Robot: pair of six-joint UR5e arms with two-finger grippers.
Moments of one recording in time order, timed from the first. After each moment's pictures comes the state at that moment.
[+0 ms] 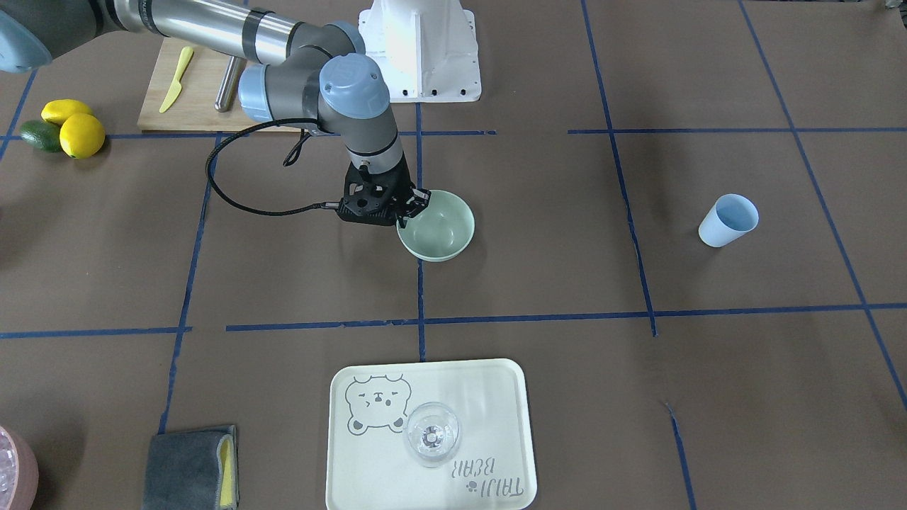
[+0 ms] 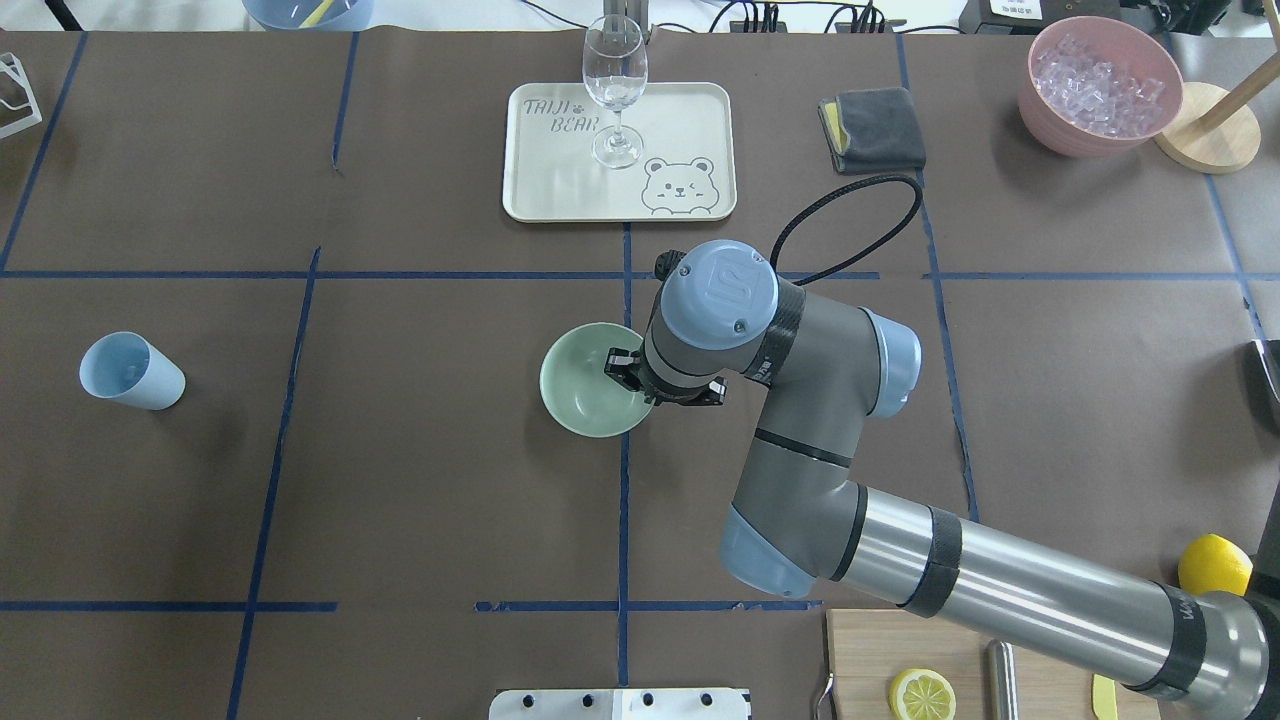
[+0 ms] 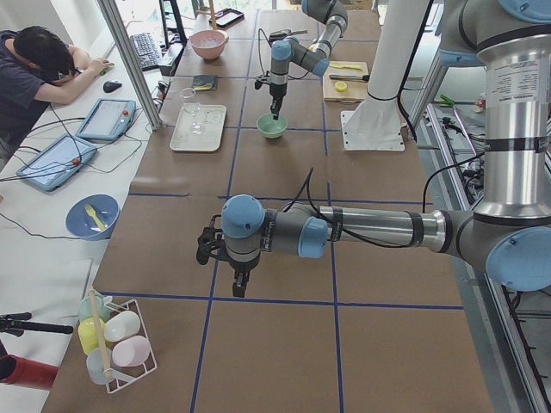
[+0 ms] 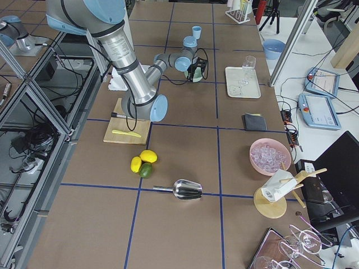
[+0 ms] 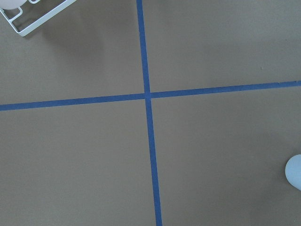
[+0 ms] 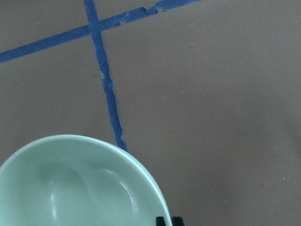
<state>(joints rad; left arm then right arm) -1.57 -1.48 -1.71 -1.68 -2.41 -0.02 0.48 -0.87 1.54 -1.38 1.87 1.51</state>
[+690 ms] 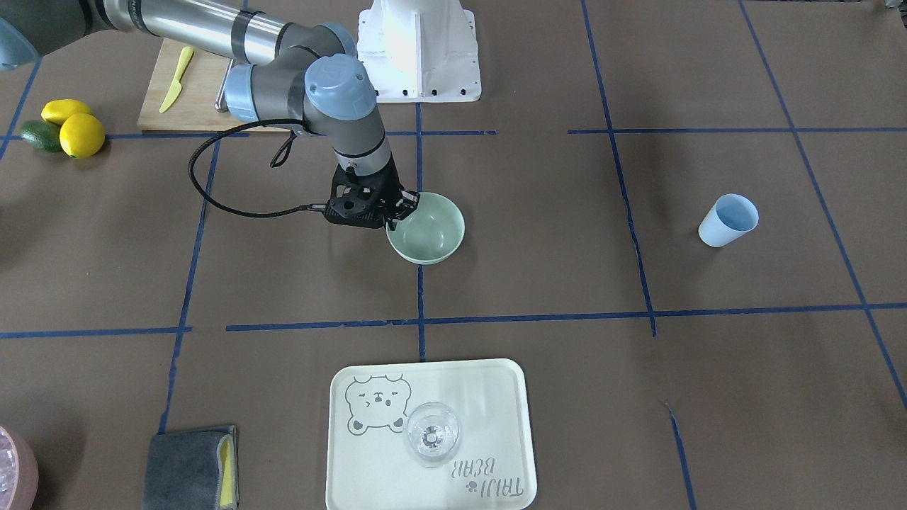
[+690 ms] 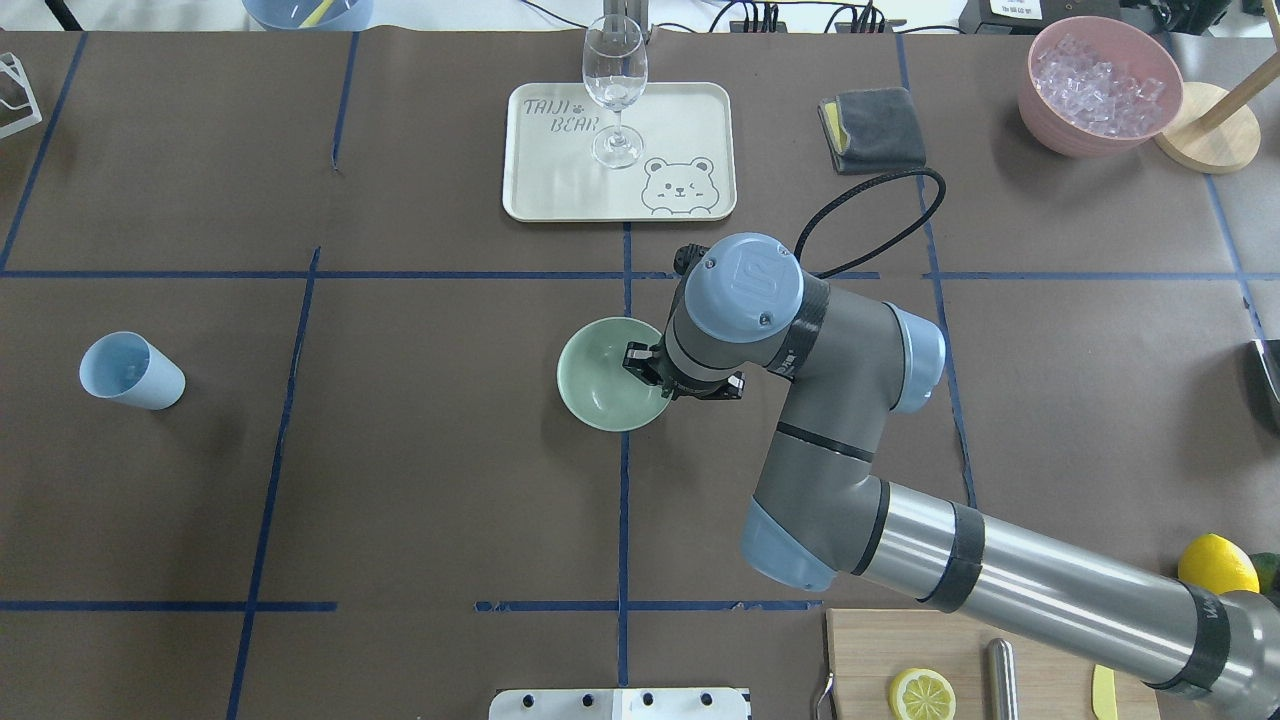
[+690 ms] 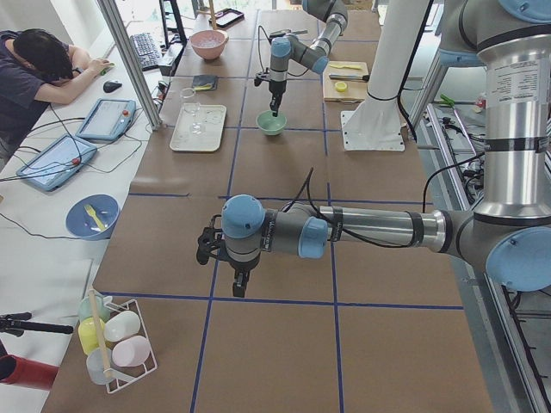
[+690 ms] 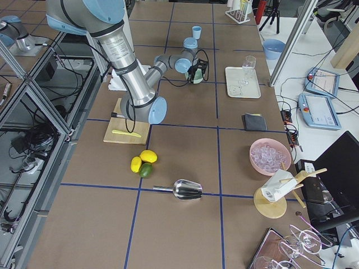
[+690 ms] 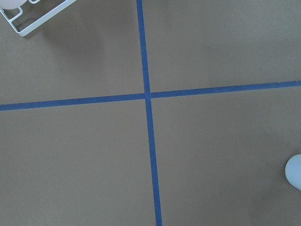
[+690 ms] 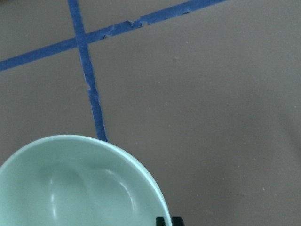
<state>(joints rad) -1.57 -1.48 -1.71 -1.68 -2.41 -0.02 0.50 -0.90 1.57 -1.38 1.87 1.50</state>
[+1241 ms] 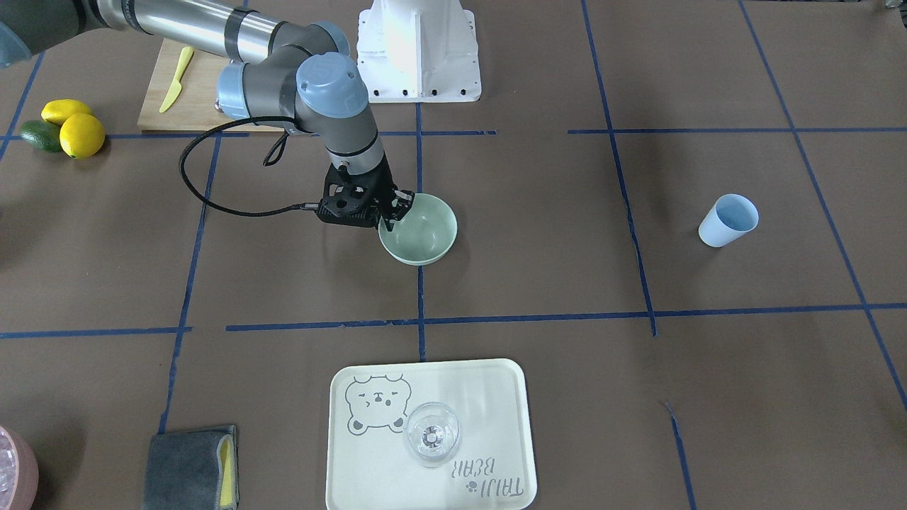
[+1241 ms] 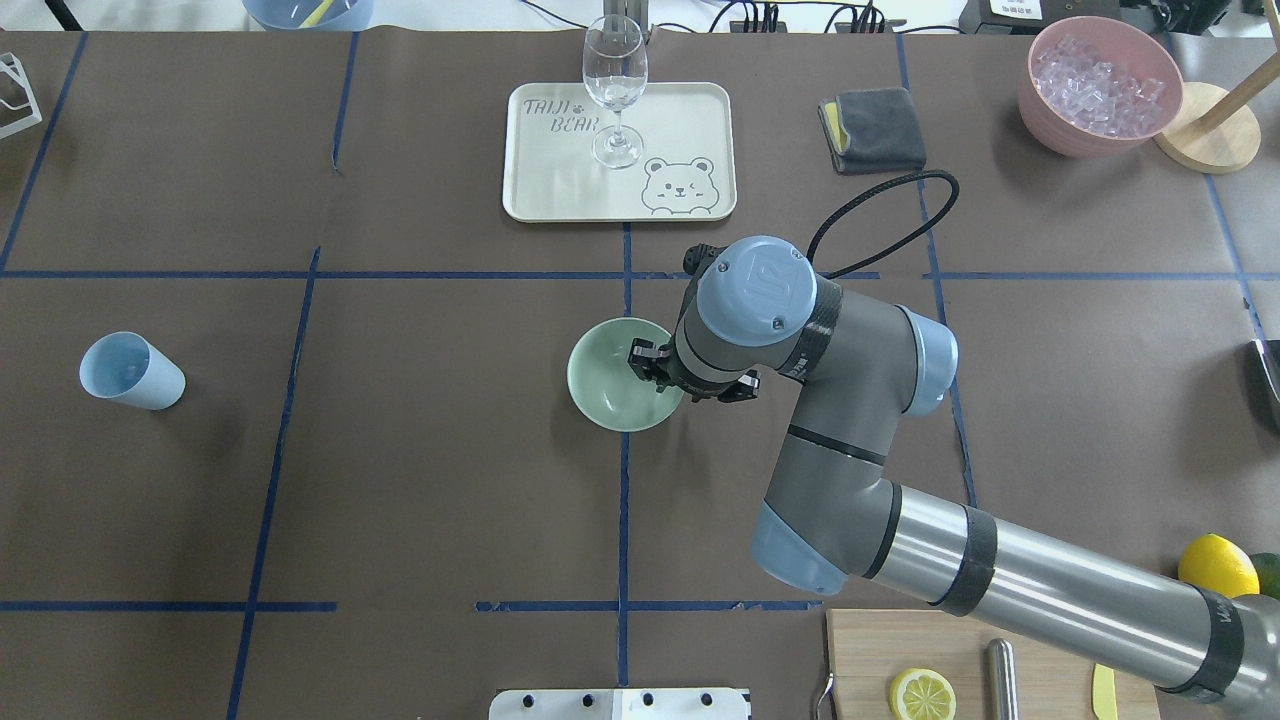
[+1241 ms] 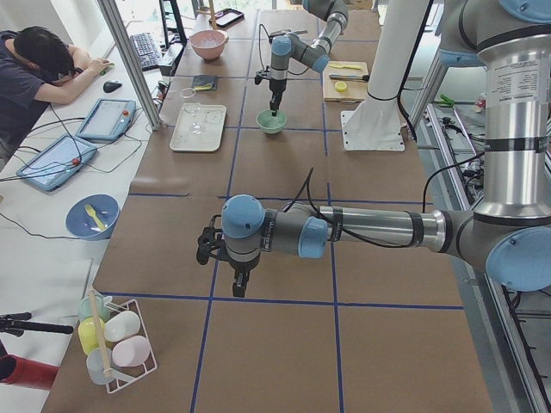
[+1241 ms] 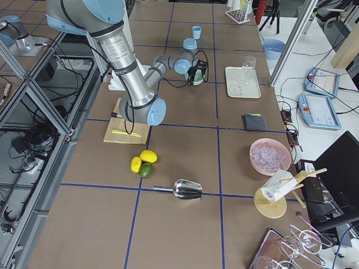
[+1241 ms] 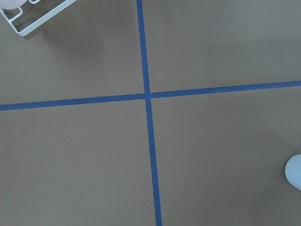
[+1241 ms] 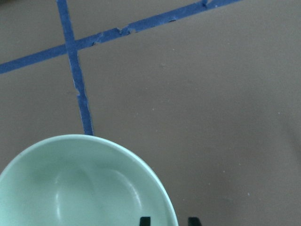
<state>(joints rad) -1.57 -1.48 -1.71 -1.68 -2.41 -0.02 0.50 -0.92 1.59 -1.37 1.86 1.50</state>
